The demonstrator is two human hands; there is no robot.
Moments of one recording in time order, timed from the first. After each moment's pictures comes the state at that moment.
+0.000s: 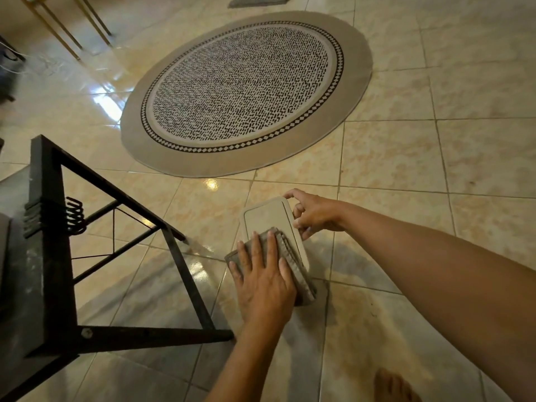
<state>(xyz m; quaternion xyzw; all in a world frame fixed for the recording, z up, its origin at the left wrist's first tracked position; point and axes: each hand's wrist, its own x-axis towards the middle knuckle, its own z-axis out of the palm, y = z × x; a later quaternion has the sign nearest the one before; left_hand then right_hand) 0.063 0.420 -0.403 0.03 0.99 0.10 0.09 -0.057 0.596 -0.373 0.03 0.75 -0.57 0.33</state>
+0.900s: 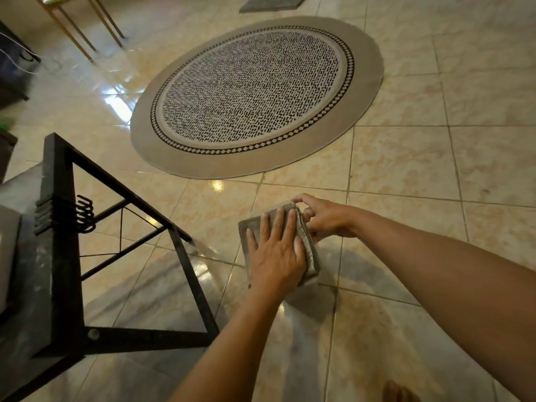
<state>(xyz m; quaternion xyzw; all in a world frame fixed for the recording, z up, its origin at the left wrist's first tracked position) 0.000 0.434 -0.403 0.13 0.98 0.09 0.08 -0.059 0.594 -0.376 0.01 0.75 -0.57 0.33</state>
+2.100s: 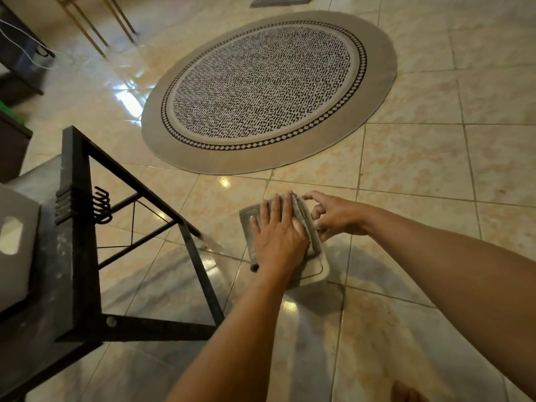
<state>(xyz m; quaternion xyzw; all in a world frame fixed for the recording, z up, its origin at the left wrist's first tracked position) -0.026 0.428 -0.405 0.07 0.98 0.13 0.09 -0.059 0.593 -0.376 0.01 0.75 -0.58 0.33</state>
